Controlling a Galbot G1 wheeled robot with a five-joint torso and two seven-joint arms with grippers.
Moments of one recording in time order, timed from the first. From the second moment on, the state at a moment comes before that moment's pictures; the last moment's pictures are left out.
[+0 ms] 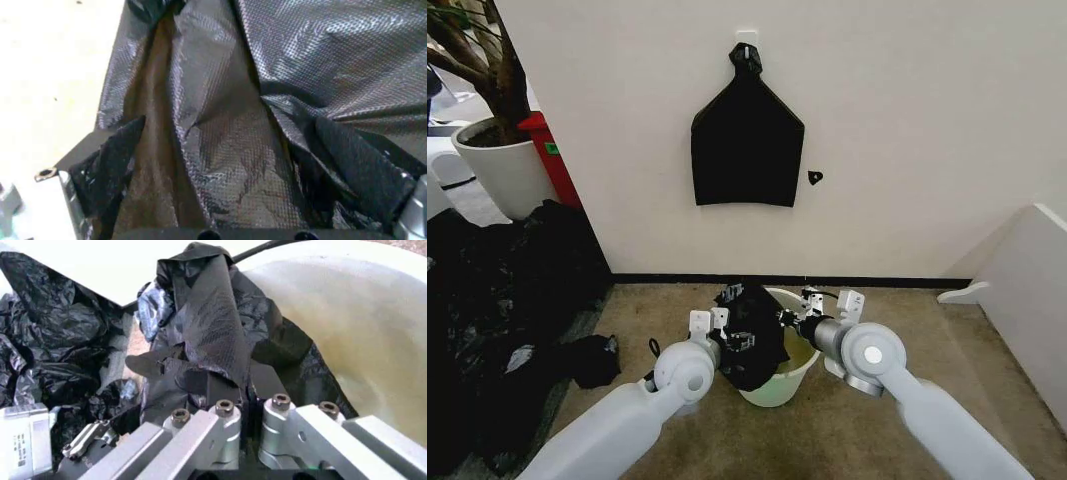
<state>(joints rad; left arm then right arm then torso) 0.82 -1.04 0.25 -1.87 -1.20 0.56 -0.78 -0.93 1.02 0.01 1.97 1.51 -0.50 0.67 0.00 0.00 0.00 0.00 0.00</state>
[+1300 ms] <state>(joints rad) 0.77 -1.13 0.28 -1.79 -1.30 0.61 -0.97 -0.95 1.00 0.03 1.98 1.51 -0.49 0.68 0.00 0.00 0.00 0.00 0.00</state>
